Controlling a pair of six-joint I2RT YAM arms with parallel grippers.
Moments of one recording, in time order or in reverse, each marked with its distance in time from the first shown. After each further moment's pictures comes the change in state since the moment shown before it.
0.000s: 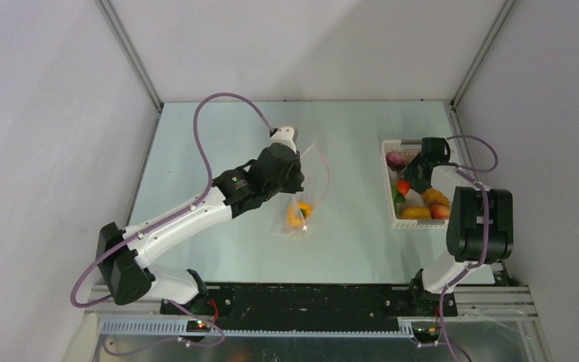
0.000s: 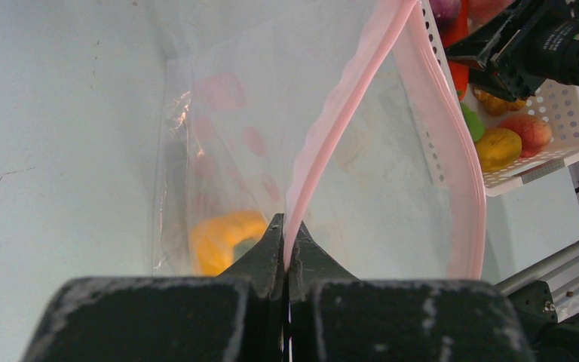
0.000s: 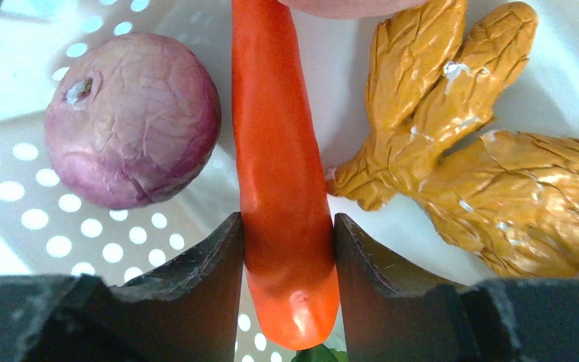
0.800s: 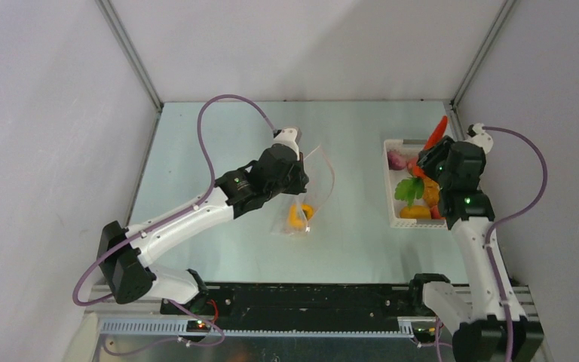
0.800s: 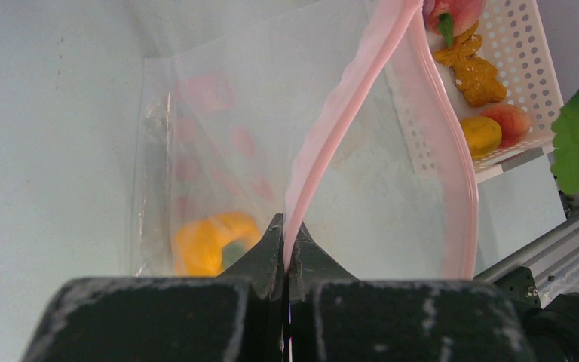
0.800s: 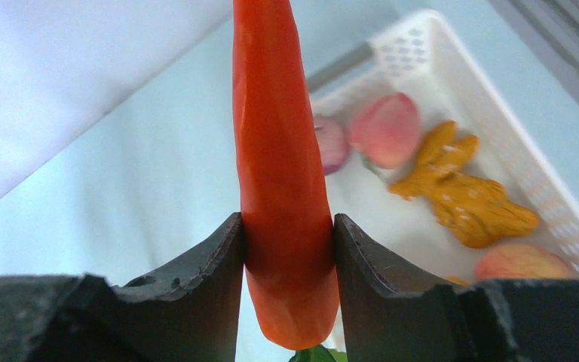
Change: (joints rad) left arm 0.000 0.014 -0.019 0.051 0.058 -0.004; right arm 0.124 -0.761 -0.055 -0.096 0.074 -0.127
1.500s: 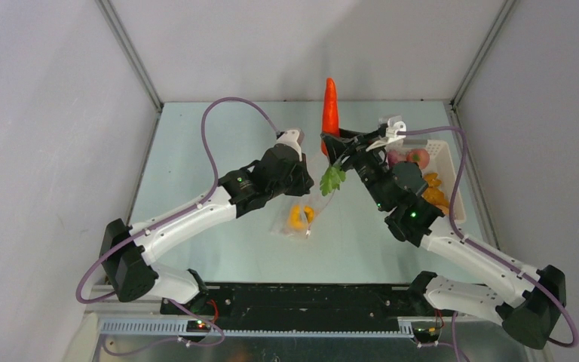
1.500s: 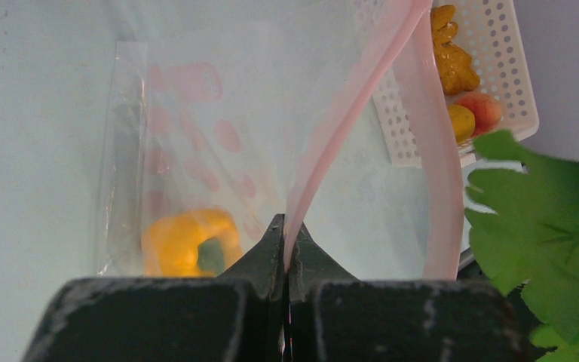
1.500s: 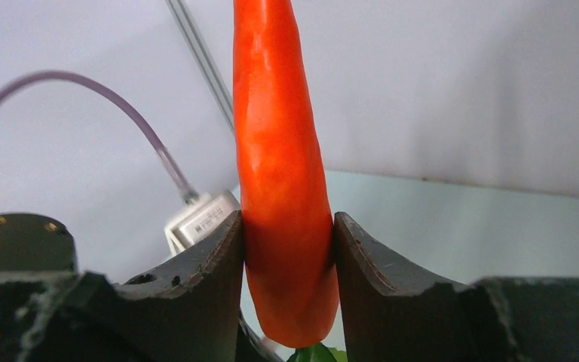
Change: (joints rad) left arm 0.001 0.015 0.000 0.009 0.067 -0.054; right arm 0.779 0.134 -0.004 0.766 0.150 -0.262
